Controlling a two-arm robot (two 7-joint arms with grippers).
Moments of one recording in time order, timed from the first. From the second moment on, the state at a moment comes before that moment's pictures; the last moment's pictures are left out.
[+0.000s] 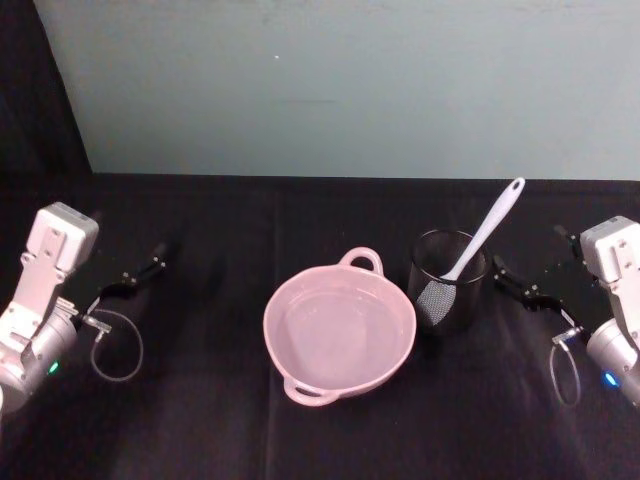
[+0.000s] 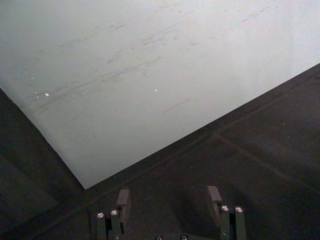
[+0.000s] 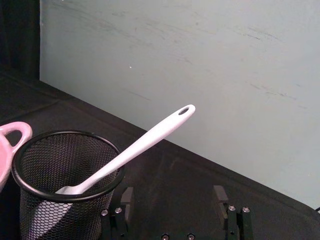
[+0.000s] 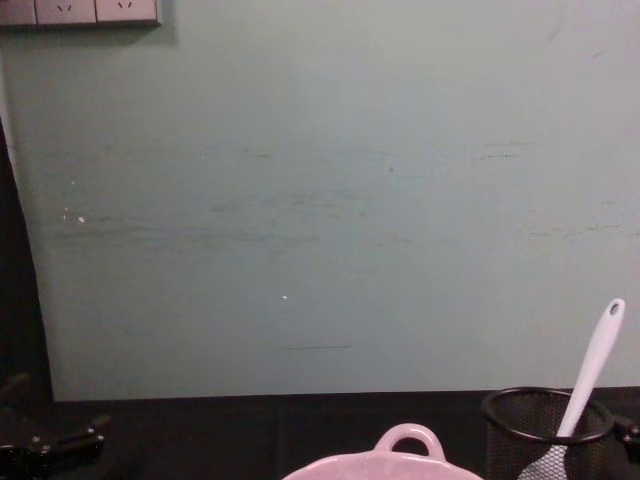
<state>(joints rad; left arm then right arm) -0.20 0.60 0.45 -1.41 -0.25 -0.12 0.03 0.20 0.60 -0.45 -1.41 0.25 -0.12 -0.03</state>
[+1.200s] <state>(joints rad) -0.20 0.60 0.45 -1.41 -0.25 -0.12 0.03 0.20 0.60 -0.45 -1.41 0.25 -0.12 -0.03</state>
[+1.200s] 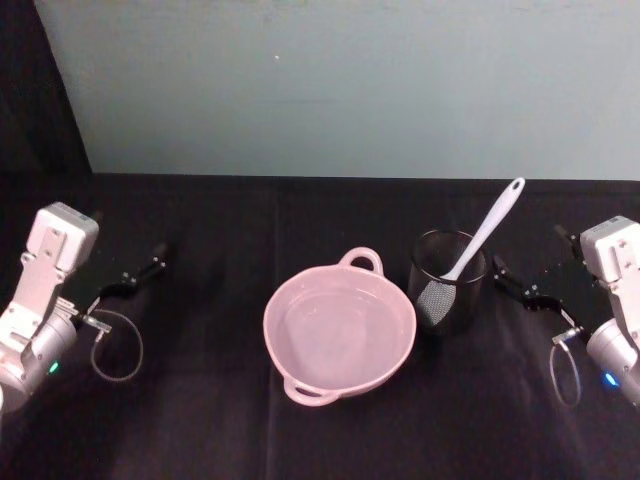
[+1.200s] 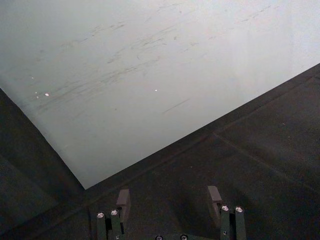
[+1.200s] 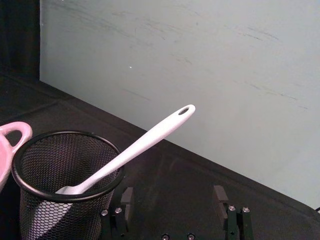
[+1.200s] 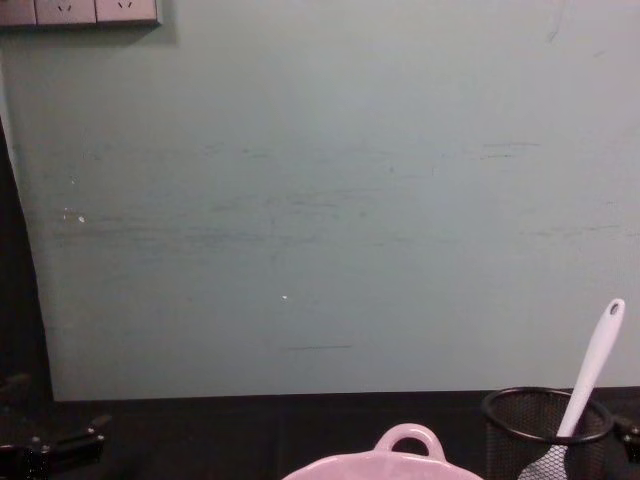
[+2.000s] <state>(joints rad) -0.20 0.60 0.45 -1.41 -0.25 -0.12 0.03 0.05 0.65 -0.34 -1.53 0.33 -0.17 0.00</state>
